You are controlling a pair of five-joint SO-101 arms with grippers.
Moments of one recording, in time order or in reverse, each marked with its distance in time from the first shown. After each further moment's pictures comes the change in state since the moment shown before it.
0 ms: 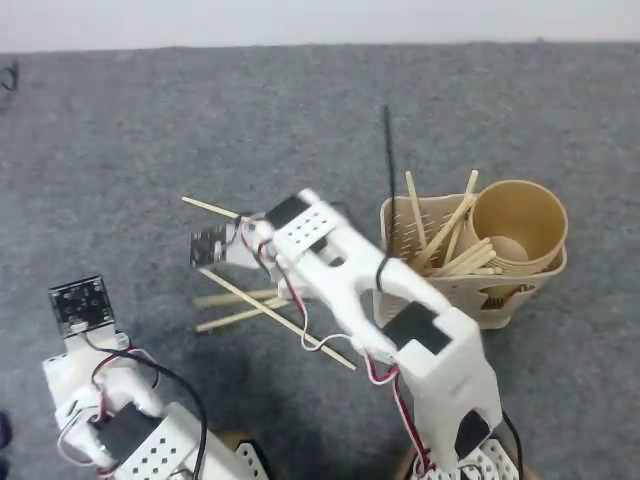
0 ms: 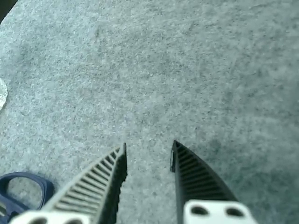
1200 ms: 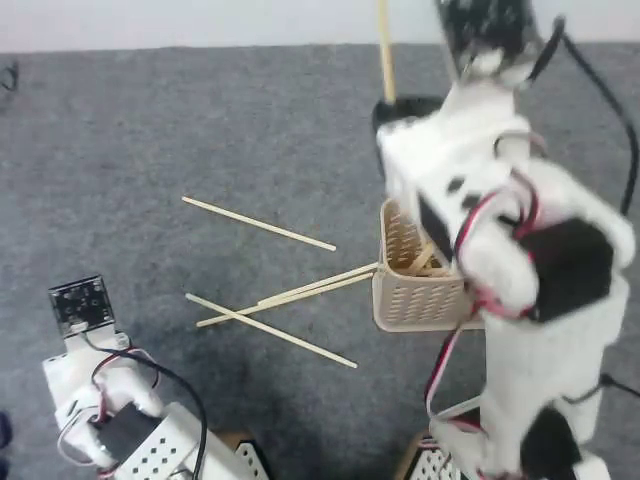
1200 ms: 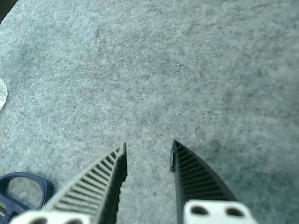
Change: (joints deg) left arm 0.0 0.0 0.0 0.0 0.0; right arm 18.5 -48.0 -24.0 16.3 -50.1
